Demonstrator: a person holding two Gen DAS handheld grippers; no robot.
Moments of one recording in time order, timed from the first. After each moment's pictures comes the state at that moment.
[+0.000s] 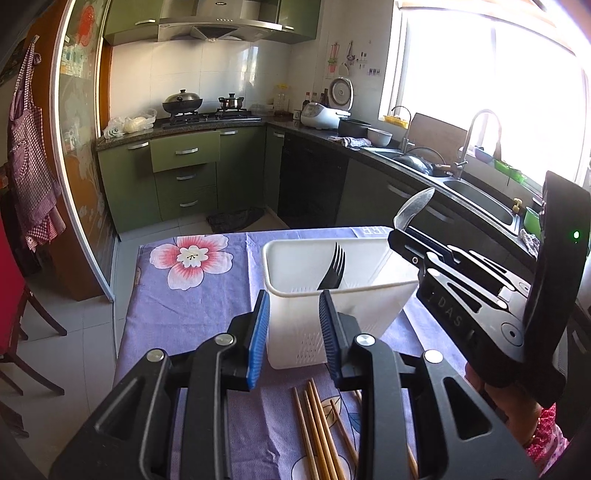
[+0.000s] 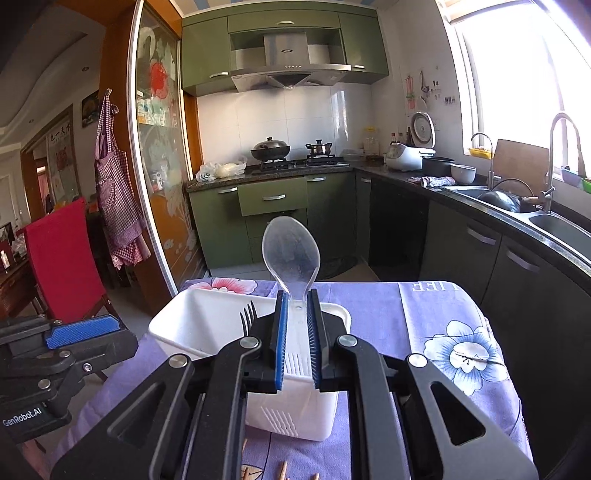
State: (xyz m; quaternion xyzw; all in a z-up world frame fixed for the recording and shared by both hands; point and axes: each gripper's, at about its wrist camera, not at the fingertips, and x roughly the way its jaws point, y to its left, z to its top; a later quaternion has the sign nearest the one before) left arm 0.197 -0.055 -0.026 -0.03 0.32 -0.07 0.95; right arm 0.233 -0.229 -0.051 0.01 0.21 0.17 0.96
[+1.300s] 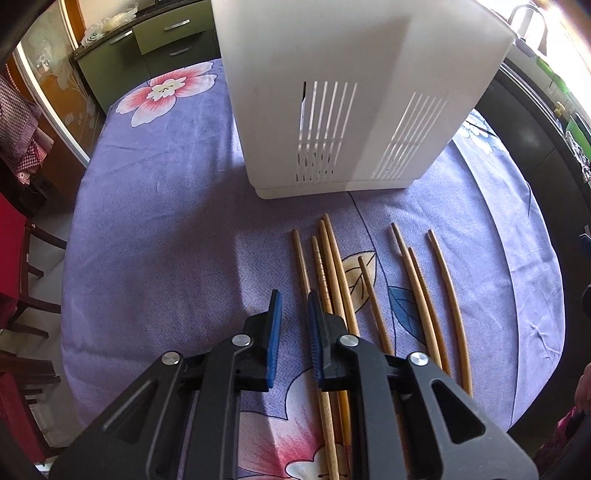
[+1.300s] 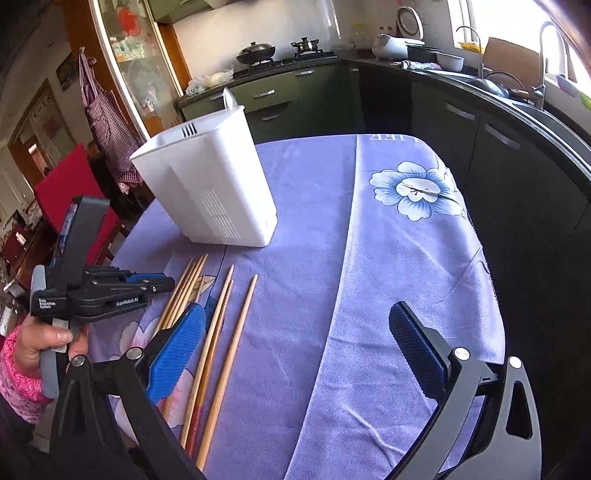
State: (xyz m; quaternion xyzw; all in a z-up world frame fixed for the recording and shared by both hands) left arm 0.216 -0.078 -0.166 0.02 0.56 -0.04 0.82; right arm 0.149 -0.349 -0.107 0.02 0.42 0.18 0.89
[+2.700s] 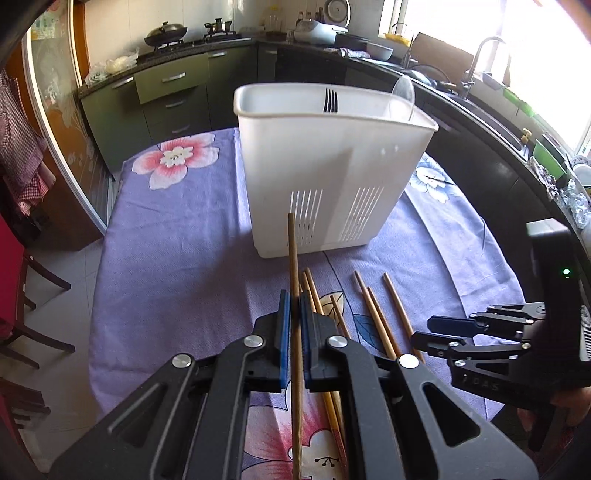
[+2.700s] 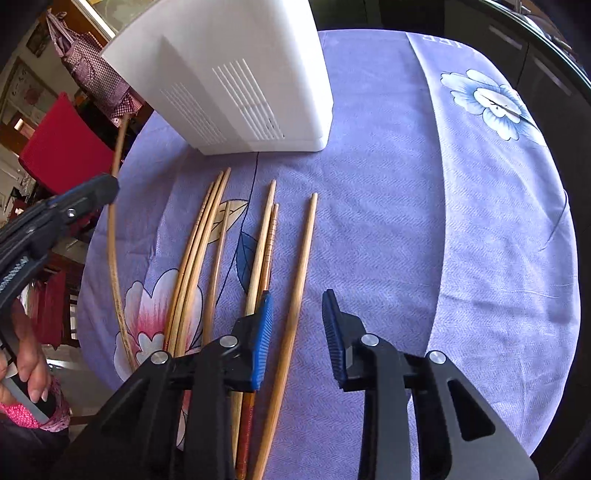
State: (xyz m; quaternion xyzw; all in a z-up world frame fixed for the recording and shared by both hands) left arm 0.182 -0.071 -0.093 0.01 0.46 -0.08 0.89; right arm 0.189 -0.275 -0.168 0.02 0.59 0.20 0.78
